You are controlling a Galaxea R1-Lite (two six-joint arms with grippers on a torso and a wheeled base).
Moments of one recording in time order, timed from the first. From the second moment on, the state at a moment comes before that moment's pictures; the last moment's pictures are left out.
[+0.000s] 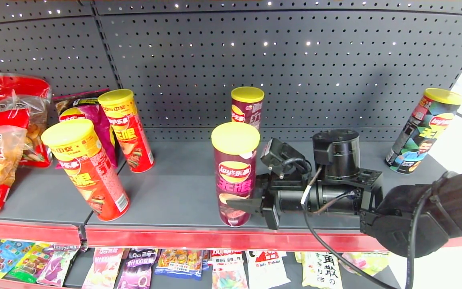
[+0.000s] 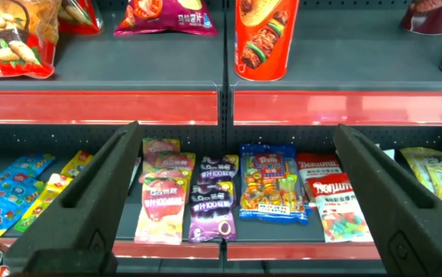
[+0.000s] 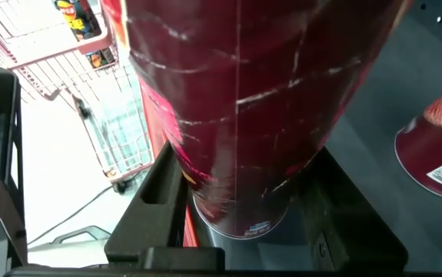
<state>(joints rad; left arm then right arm) 0.00 0.00 0.00 0.00 -0.02 0.00 0.67 1.89 -0.86 -0.69 0.50 -0.27</state>
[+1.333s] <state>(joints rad) 0.00 0.00 0.00 0.00 -0.02 0.00 0.67 1.83 -0.79 -0.68 0.46 -0.18</state>
